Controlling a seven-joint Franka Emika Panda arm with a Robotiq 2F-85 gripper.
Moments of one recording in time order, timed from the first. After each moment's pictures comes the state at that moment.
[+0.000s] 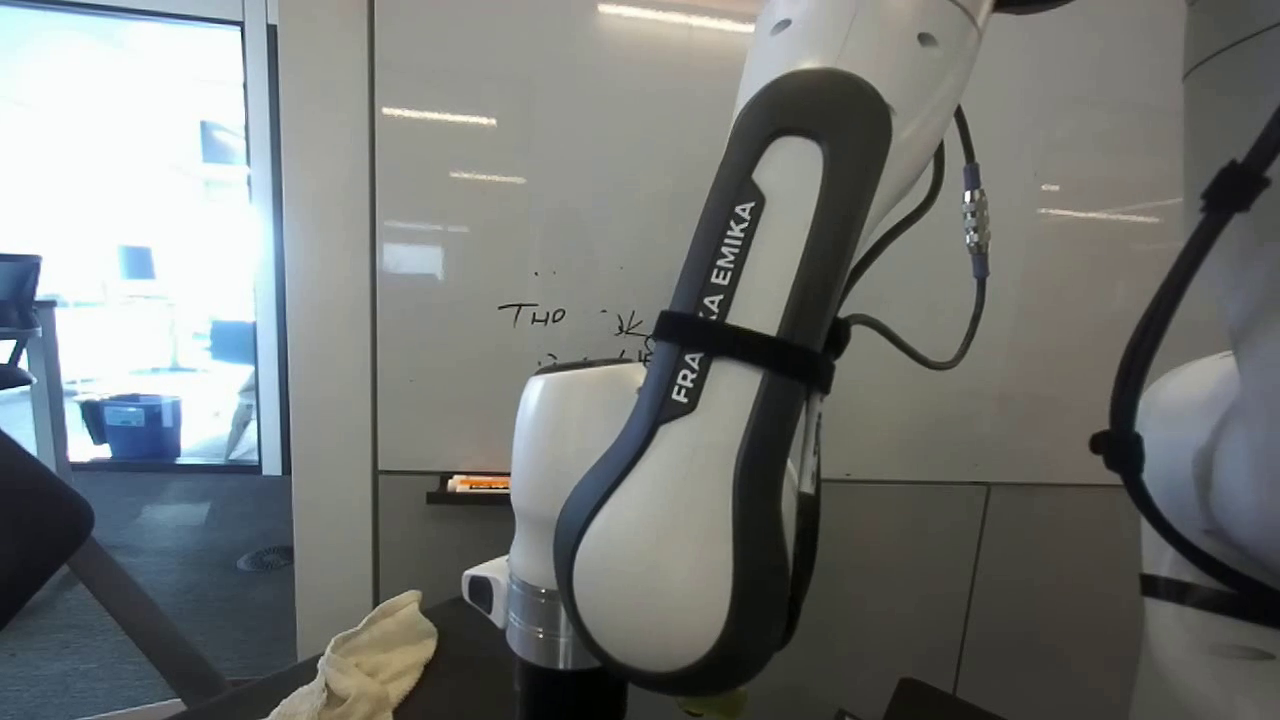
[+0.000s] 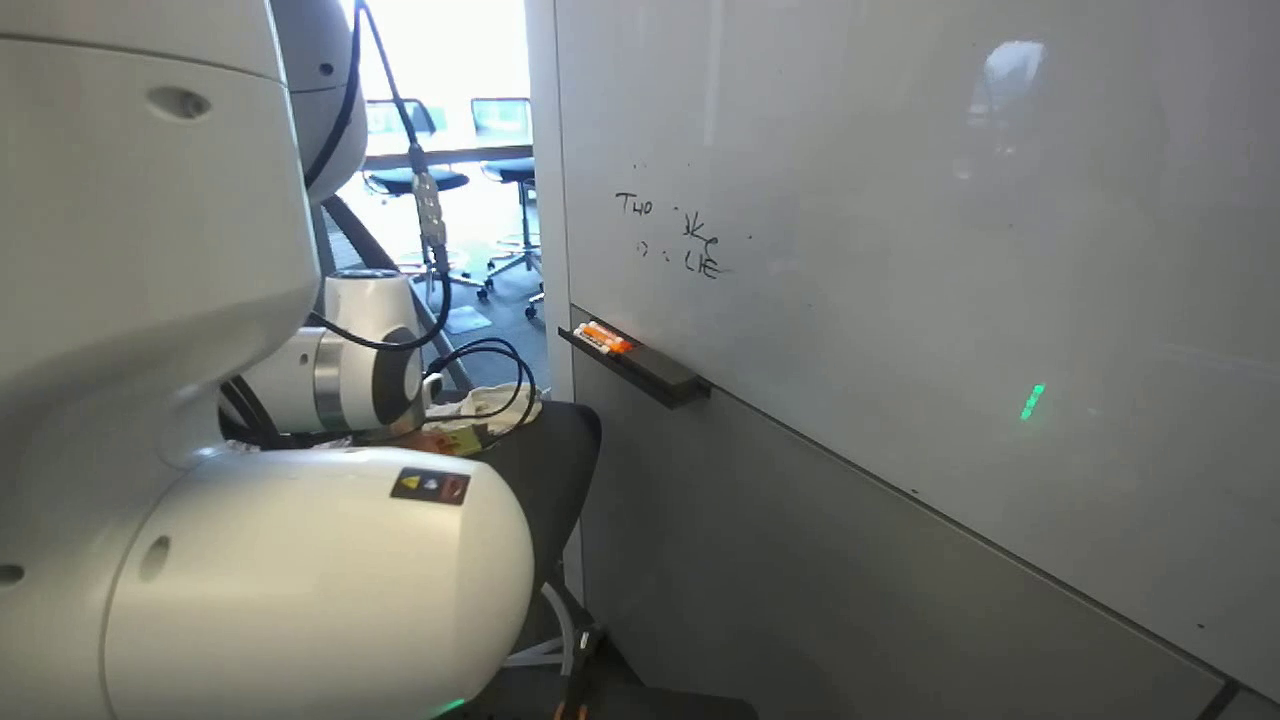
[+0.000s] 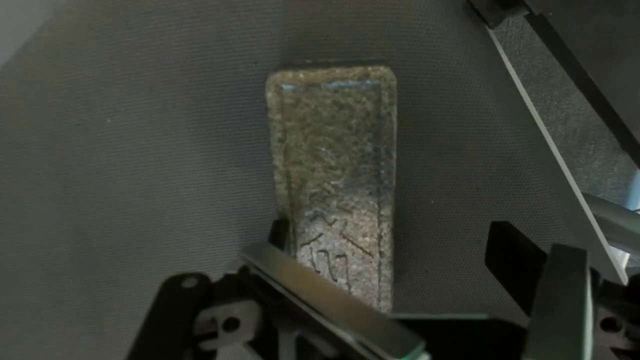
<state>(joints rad) 0.24 0.16 0.24 -2.78 0.10 2.91 -0.44</state>
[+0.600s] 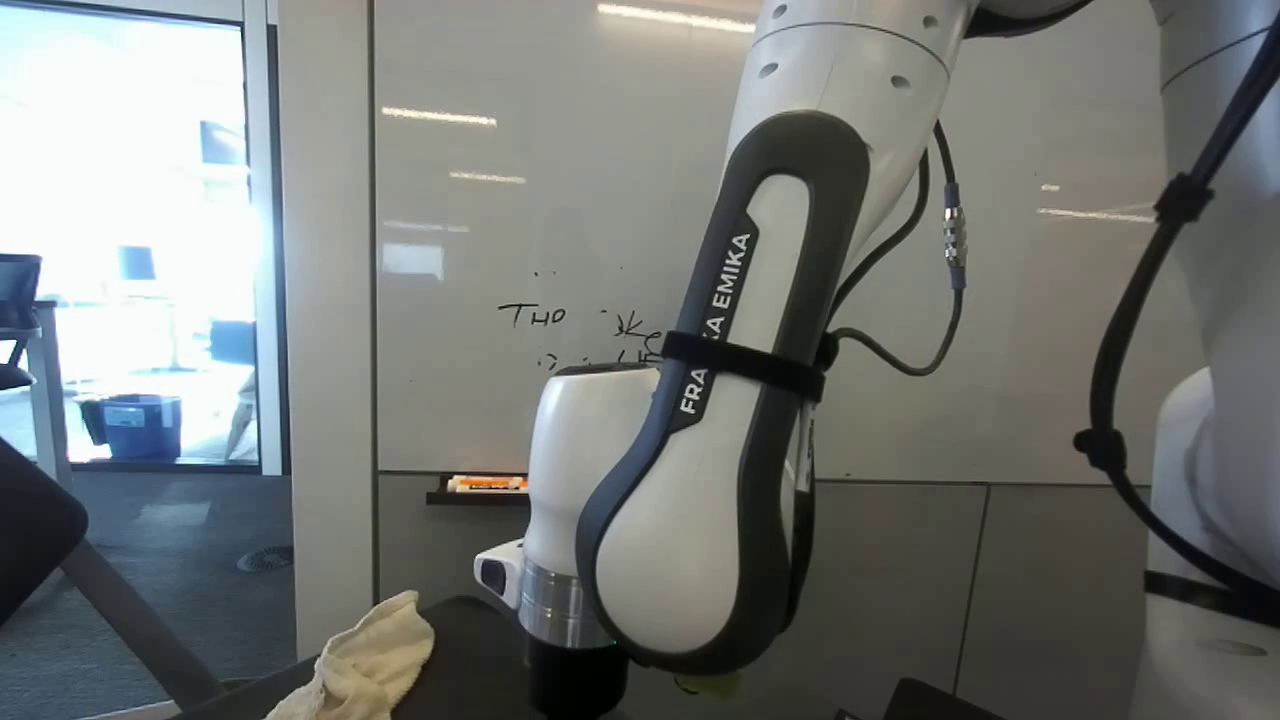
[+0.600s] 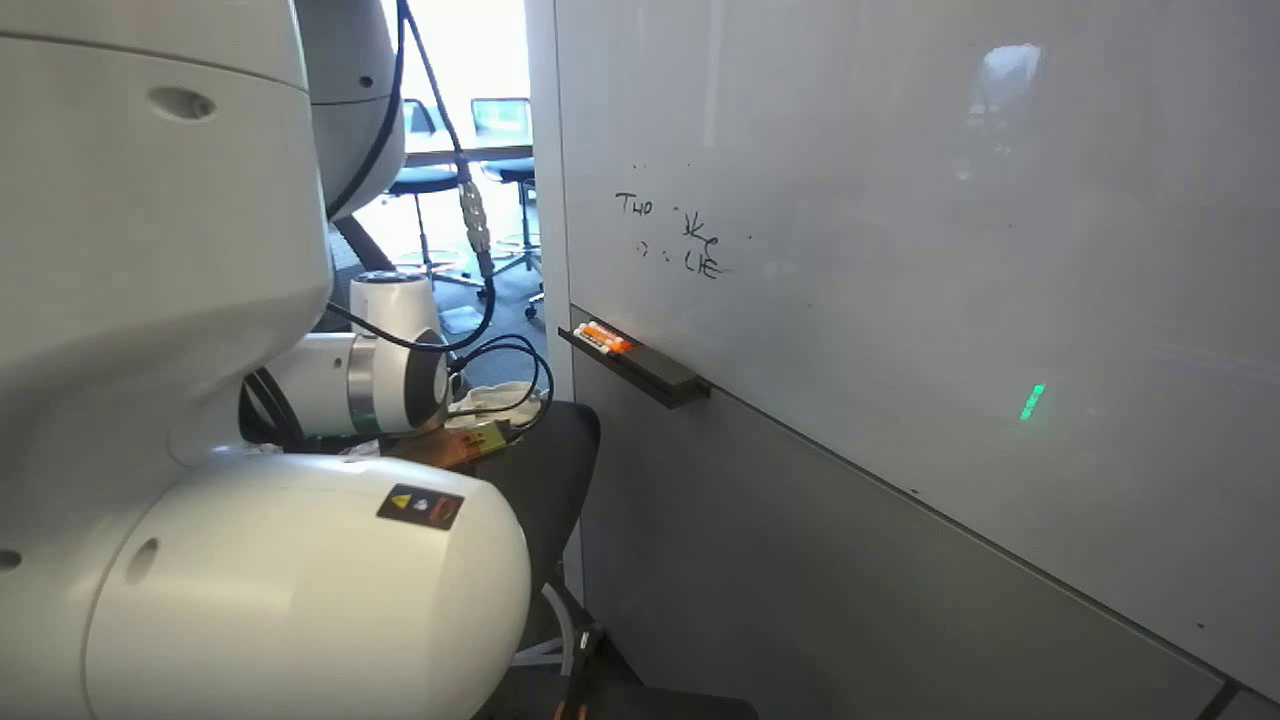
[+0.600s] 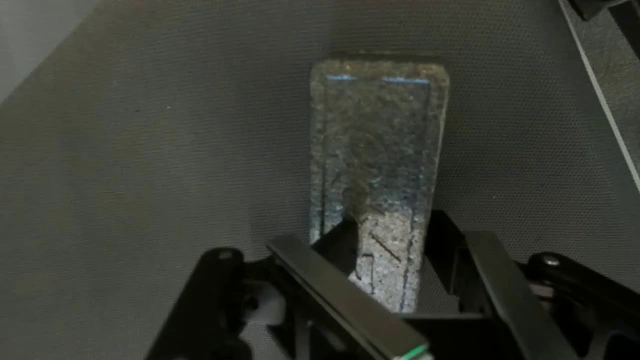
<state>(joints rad) 0.11 0.19 0.28 -2.77 0.00 2.98 -0.46</state>
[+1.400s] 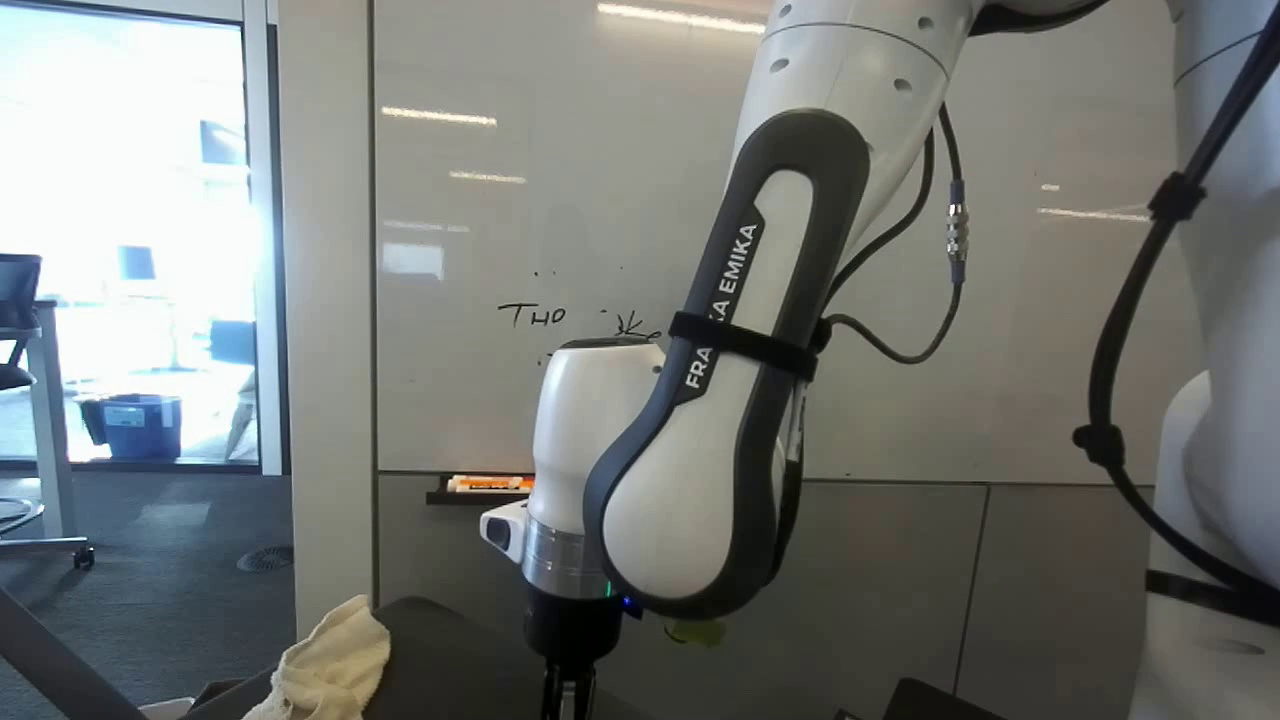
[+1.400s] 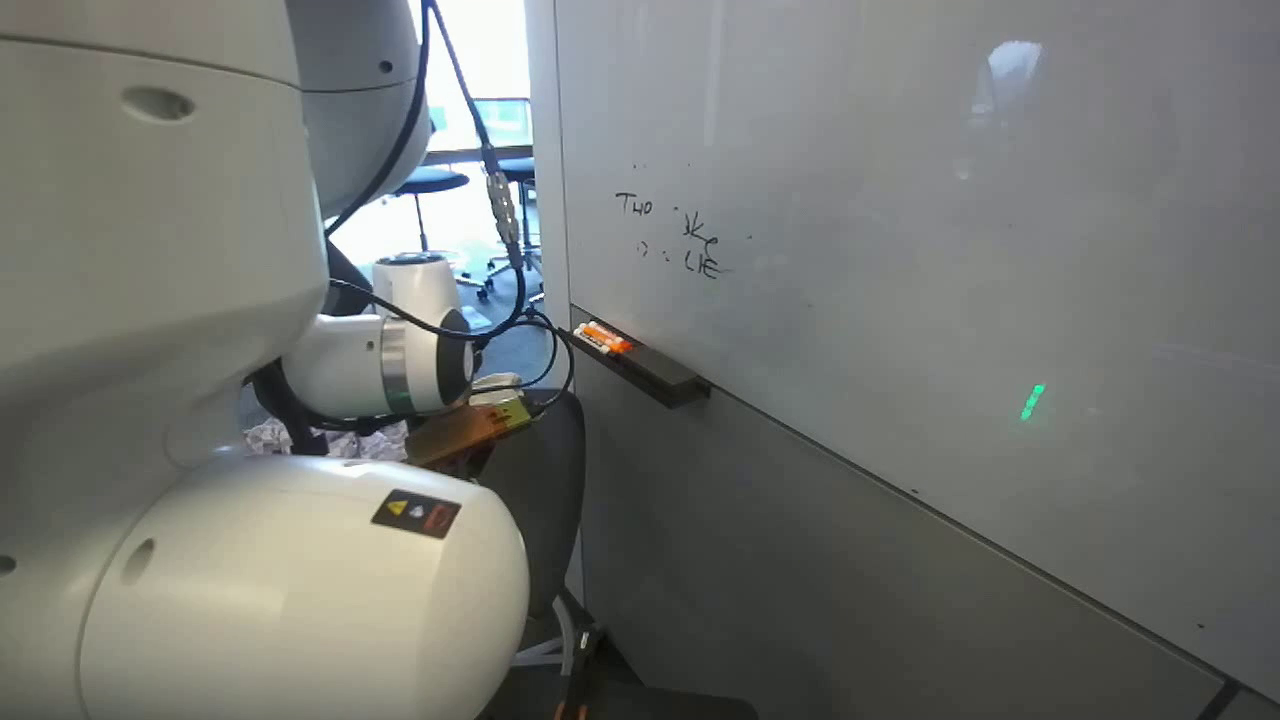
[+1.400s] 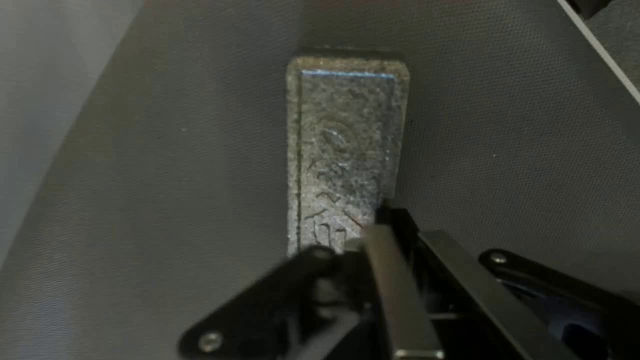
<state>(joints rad) 0.08 0.15 0.23 -2.74 -0.11 2.96 -0.45</state>
